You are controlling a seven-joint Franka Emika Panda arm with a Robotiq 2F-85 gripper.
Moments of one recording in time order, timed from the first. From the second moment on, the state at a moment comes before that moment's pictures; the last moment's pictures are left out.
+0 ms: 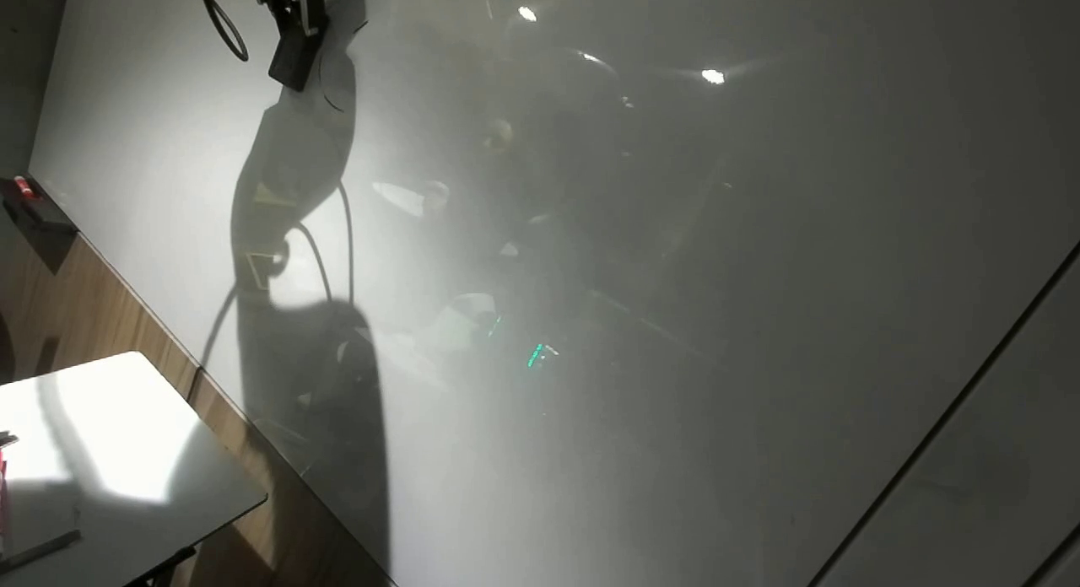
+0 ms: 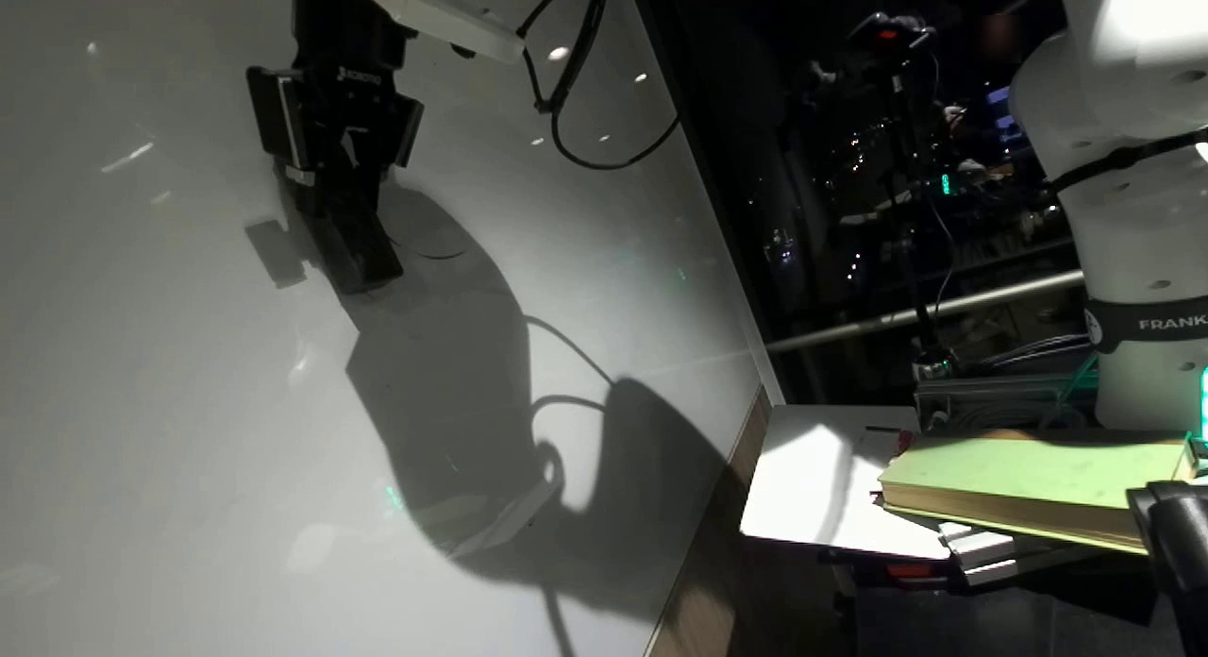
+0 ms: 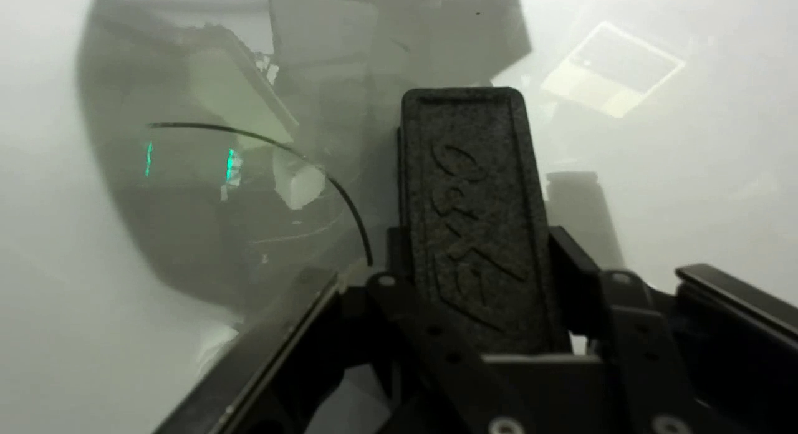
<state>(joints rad) 0.11 -0.18 0.38 -1.96 -0.32 2.46 0.61</state>
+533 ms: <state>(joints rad) 0.12 -0.17 0.37 -1.90 -0.32 2.37 0.61</state>
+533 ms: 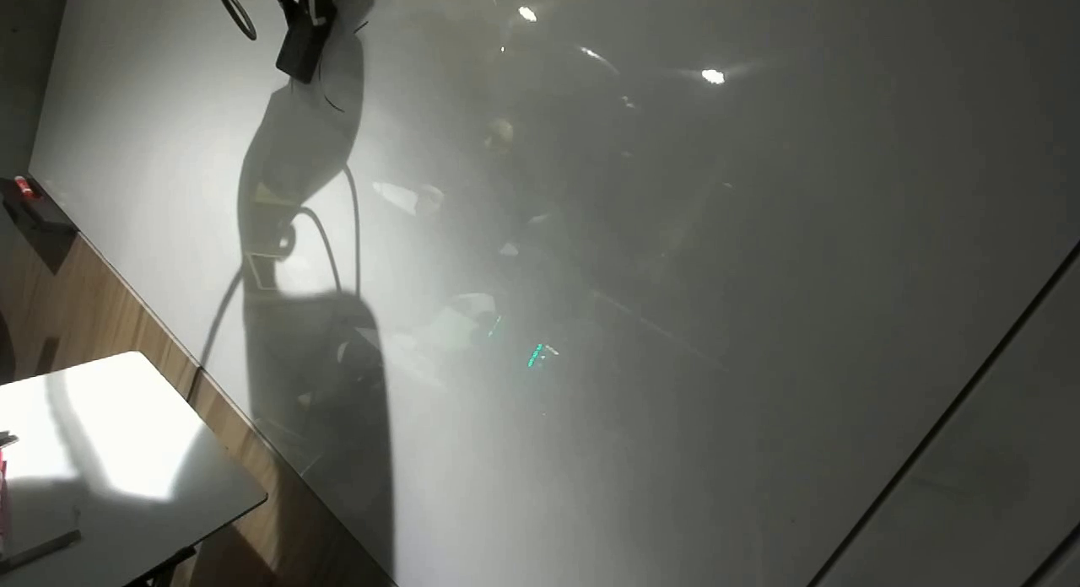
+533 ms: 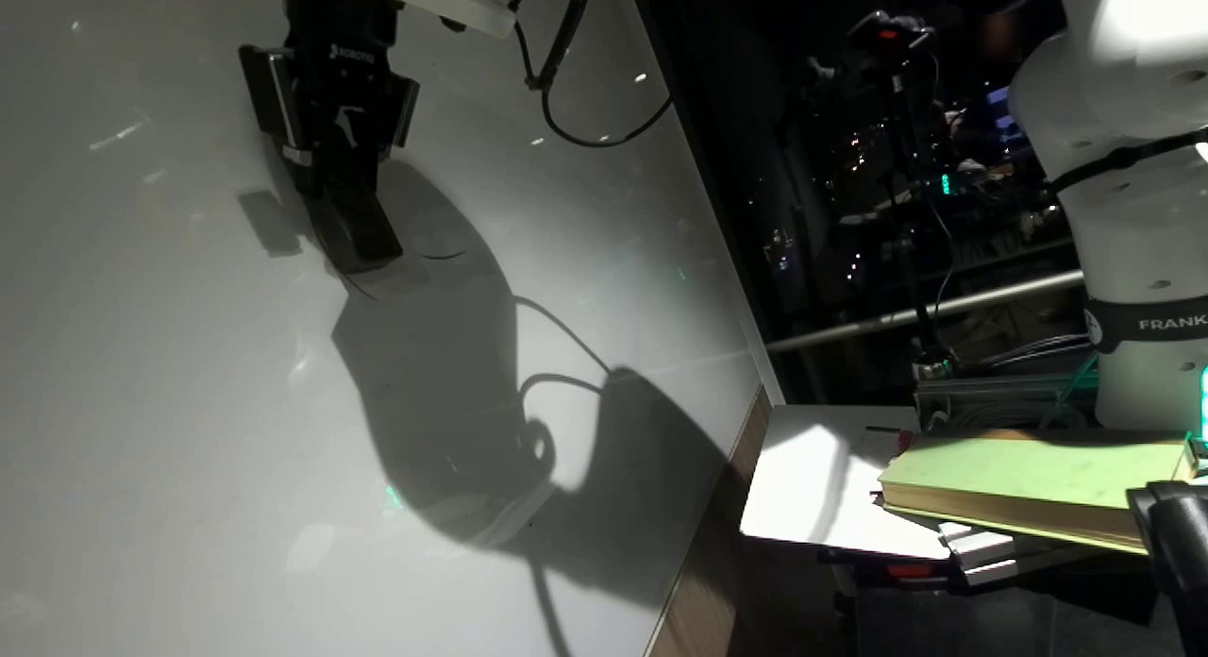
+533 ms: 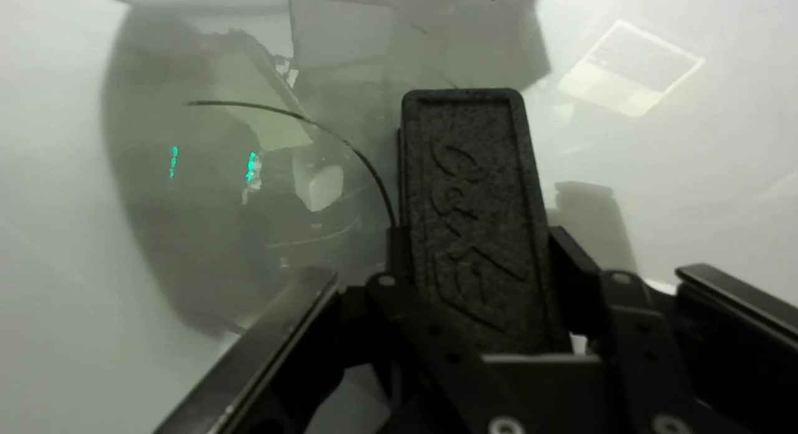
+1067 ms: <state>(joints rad) 0.13 -0.16 0.38 -1.90 -0.38 2.37 0.67</state>
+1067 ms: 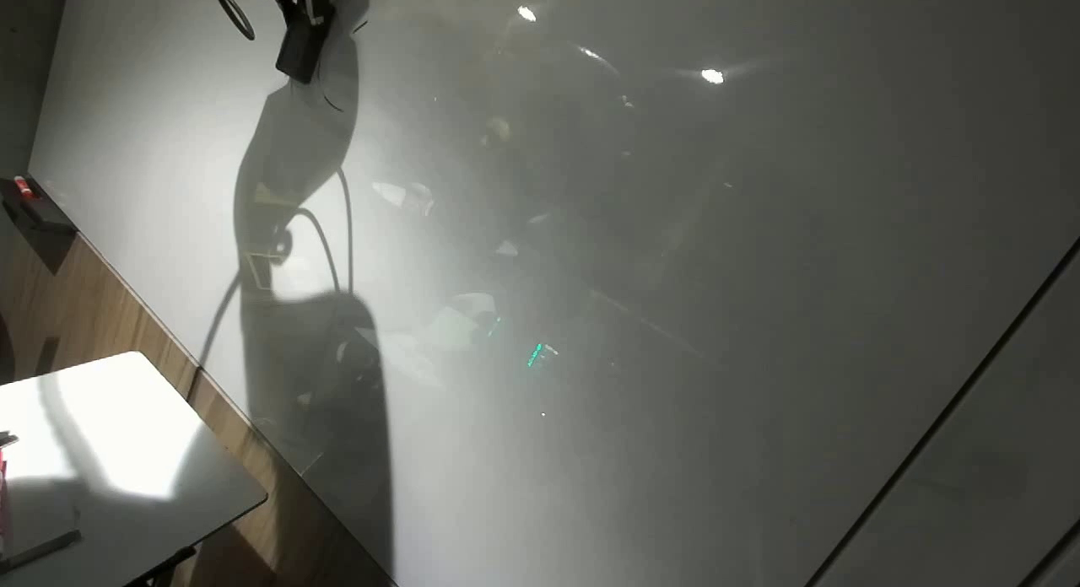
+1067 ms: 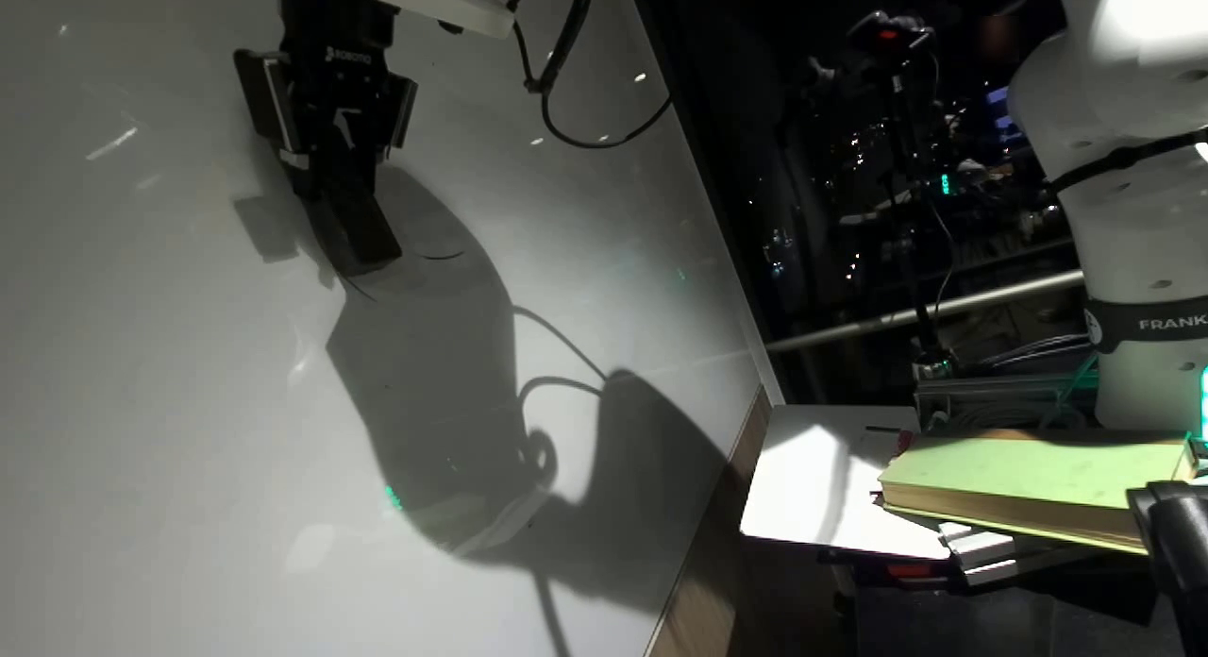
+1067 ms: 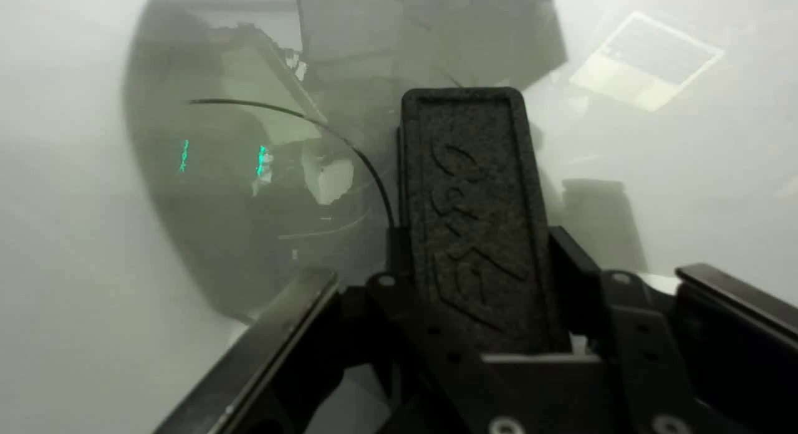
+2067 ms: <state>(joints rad) 0.18 -0.10 0.40 -1.87 -0.55 2.36 0.78</state>
